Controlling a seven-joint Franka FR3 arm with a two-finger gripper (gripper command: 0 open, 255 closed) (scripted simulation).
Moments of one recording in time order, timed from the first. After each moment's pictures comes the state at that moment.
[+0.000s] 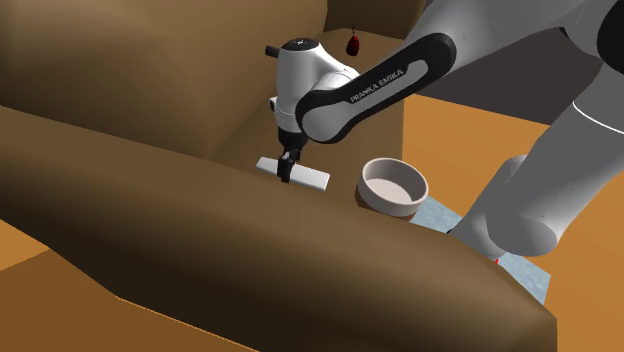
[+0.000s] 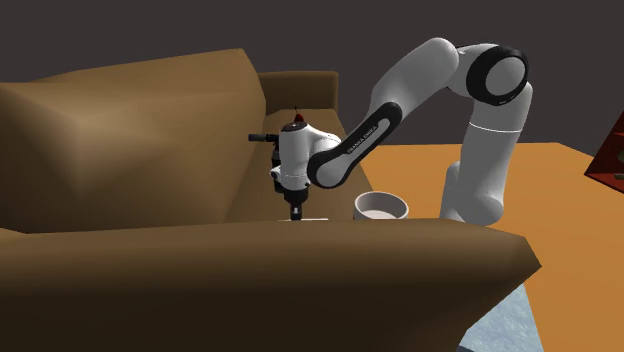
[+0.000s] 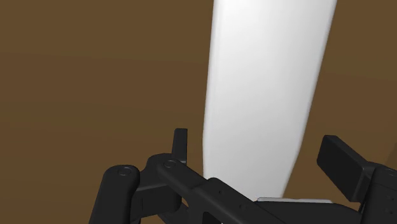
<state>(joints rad) 0.16 0.01 0.24 -2.33 -0.05 2.35 -0.06</state>
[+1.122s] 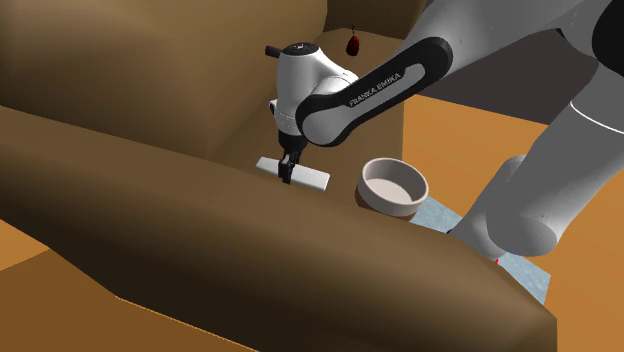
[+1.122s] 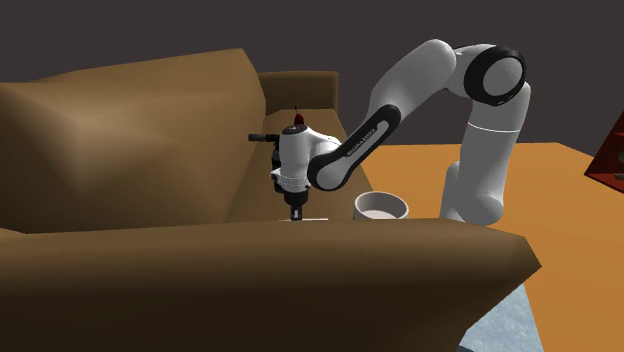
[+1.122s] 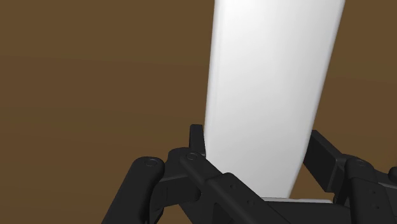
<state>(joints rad) 0.16 0.02 0.24 -2.34 -0.05 2.37 -0.06</state>
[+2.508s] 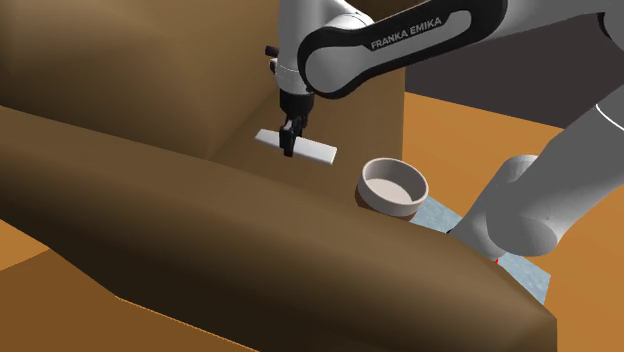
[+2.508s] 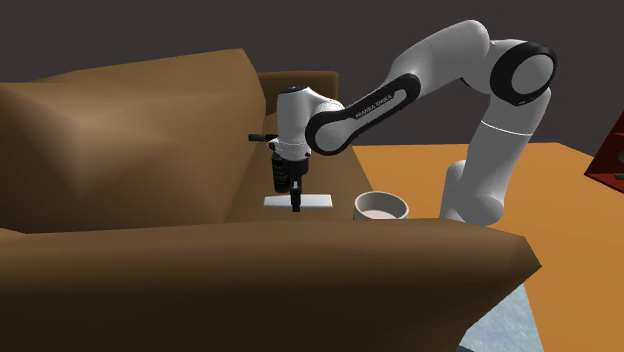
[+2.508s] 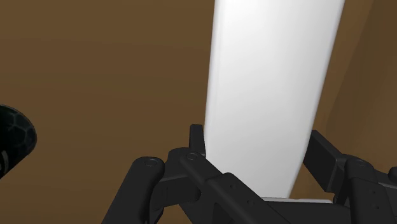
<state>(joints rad) 0.16 -0.13 0.24 -2.22 0.00 2.12 -0.10</state>
